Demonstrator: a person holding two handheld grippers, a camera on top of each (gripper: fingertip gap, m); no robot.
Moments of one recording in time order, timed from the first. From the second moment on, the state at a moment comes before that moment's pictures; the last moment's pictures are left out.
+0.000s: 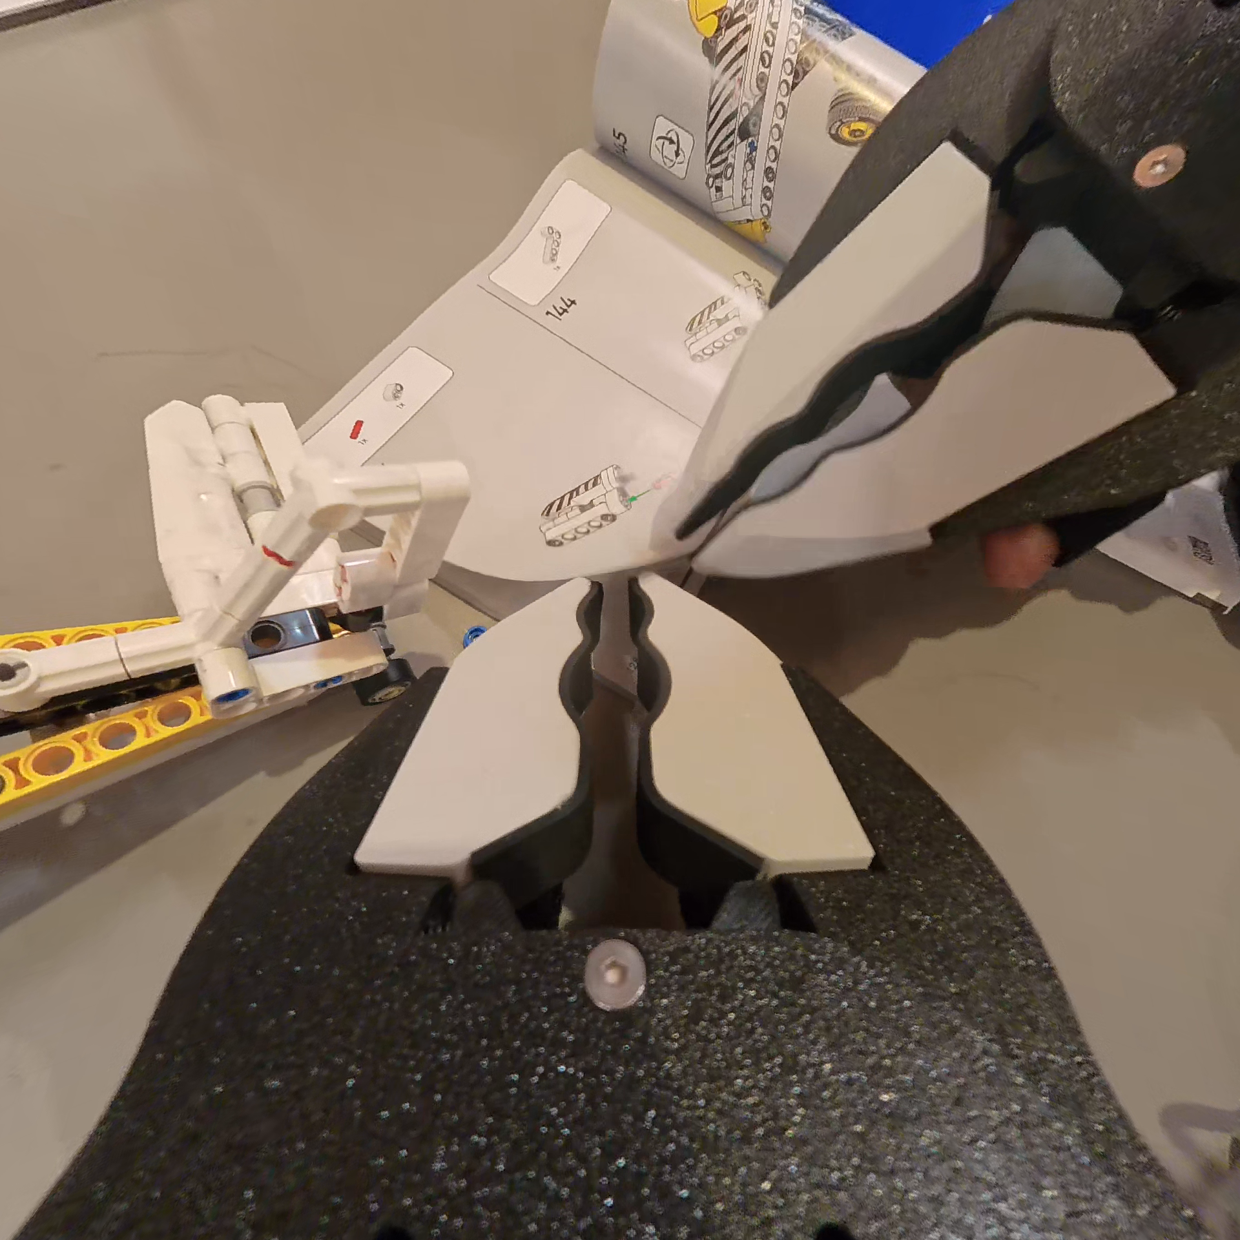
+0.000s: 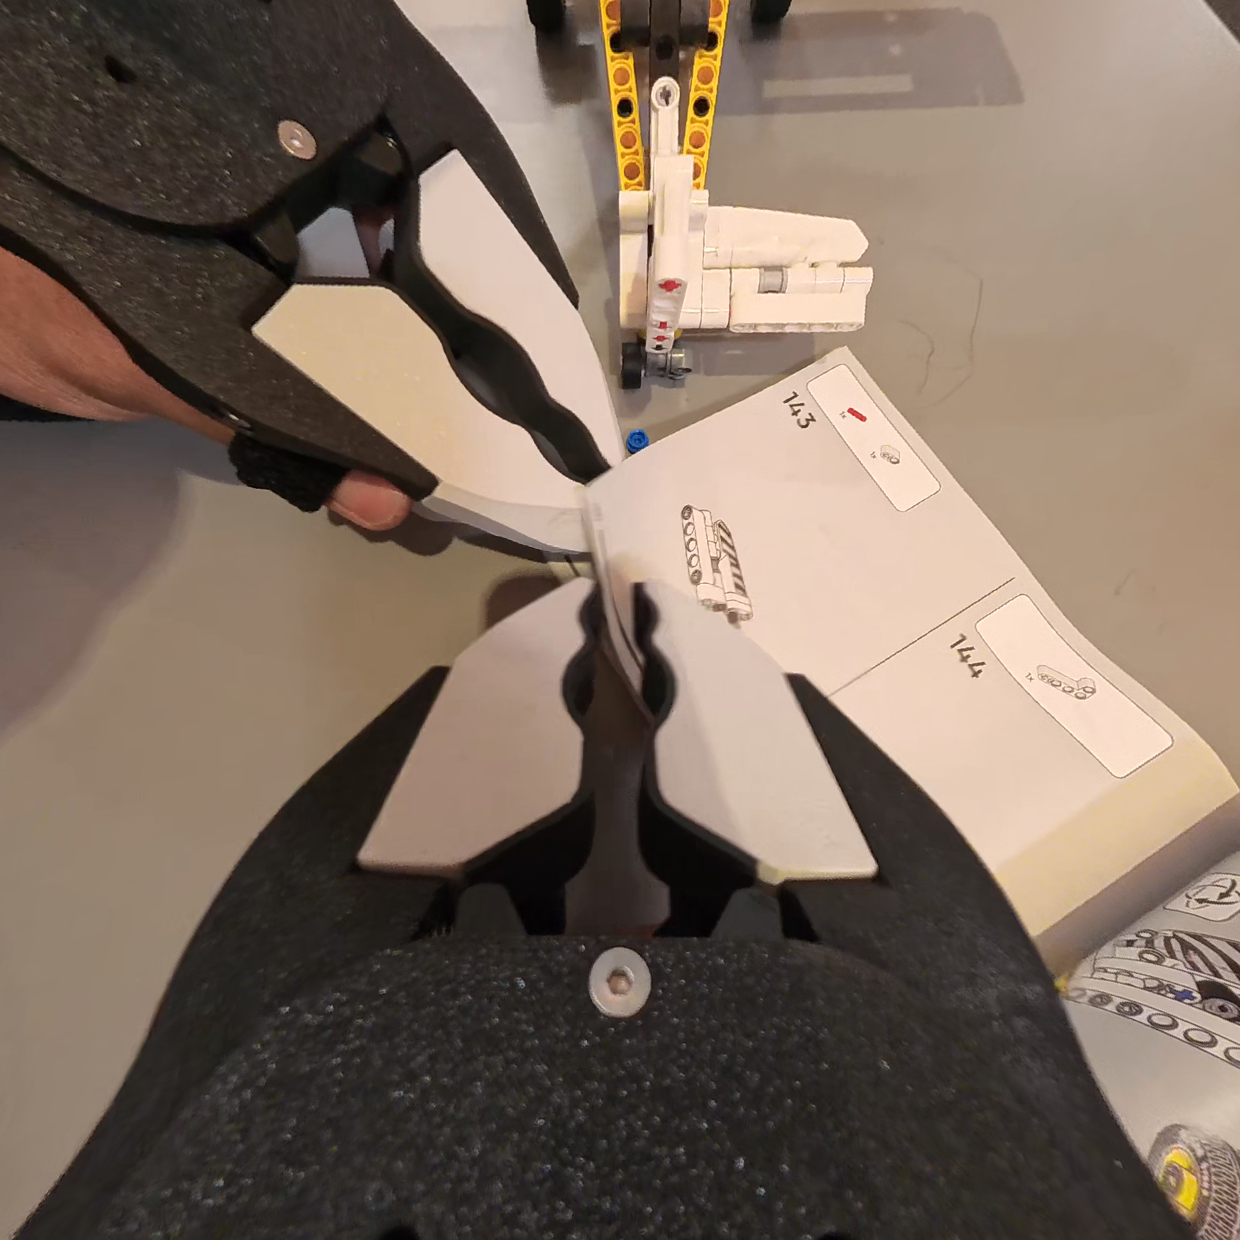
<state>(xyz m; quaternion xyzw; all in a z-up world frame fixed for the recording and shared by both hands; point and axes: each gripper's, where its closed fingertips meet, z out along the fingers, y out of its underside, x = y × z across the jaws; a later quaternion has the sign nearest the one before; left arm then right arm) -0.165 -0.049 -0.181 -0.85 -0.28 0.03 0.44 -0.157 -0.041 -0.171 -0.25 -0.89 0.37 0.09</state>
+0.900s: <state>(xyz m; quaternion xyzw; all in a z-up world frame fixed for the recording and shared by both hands) -0.162 -0.050 -0.179 -0.86 -0.27 0.04 0.44 -0.157 -0.037 -0.162 -0.26 -0.86 0.41 0.14</state>
